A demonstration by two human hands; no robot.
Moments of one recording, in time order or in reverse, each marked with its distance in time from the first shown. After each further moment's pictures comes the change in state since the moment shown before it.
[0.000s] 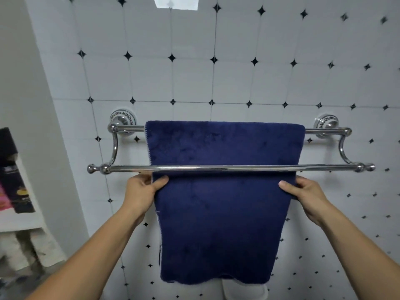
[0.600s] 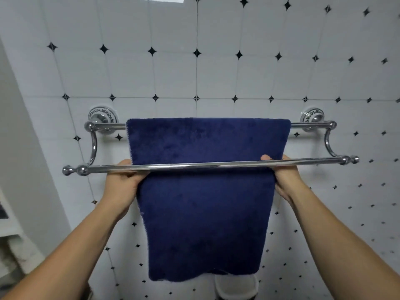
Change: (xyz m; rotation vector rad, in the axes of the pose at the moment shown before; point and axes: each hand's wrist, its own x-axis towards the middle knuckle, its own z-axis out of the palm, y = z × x) left_hand 0.012 0.013 0.002 -0.021 -0.038 0.135; right_hand 0.035 -0.021 0.032 0.287 0.014 -0.070
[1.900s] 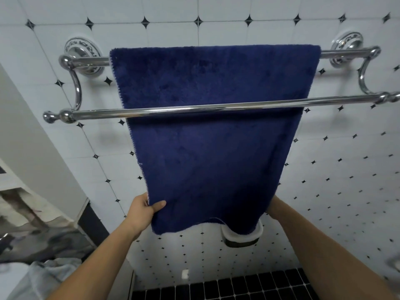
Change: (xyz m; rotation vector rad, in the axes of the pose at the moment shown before) left_hand -0.112 -0.153 -0.035 0.263 -0.207 -0.549; right_hand -0.110 0.149 -0.012 -0.735 -0.207 0.636
